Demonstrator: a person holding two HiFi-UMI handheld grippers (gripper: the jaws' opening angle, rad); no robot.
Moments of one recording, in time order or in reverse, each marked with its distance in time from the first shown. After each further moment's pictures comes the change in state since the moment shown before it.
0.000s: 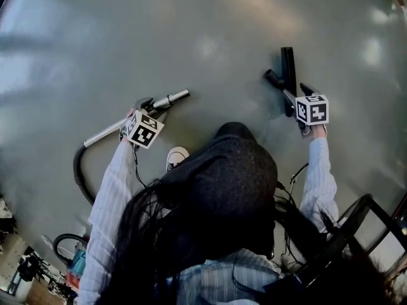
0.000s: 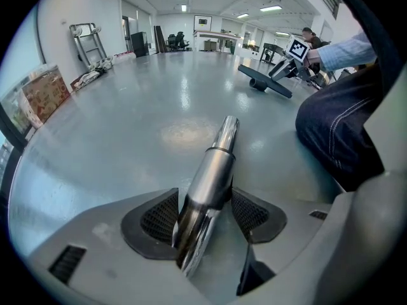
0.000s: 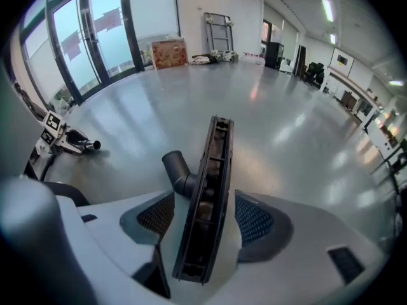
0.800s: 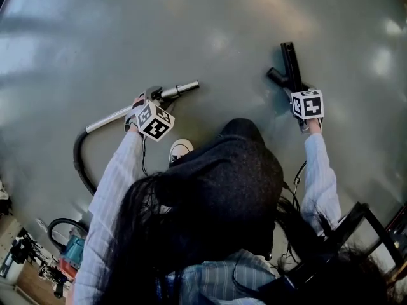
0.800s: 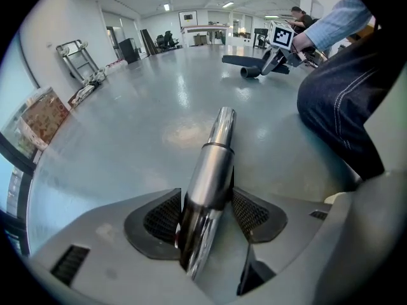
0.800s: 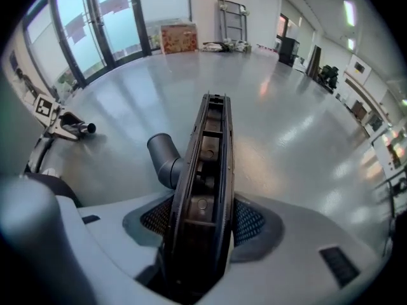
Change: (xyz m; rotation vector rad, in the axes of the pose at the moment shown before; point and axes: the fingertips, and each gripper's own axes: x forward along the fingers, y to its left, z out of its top) left arm 0.008 -0.010 0.013 0.133 0.056 0.101; right arm 0.036 0.008 -0.003 -0.078 0.081 0.009
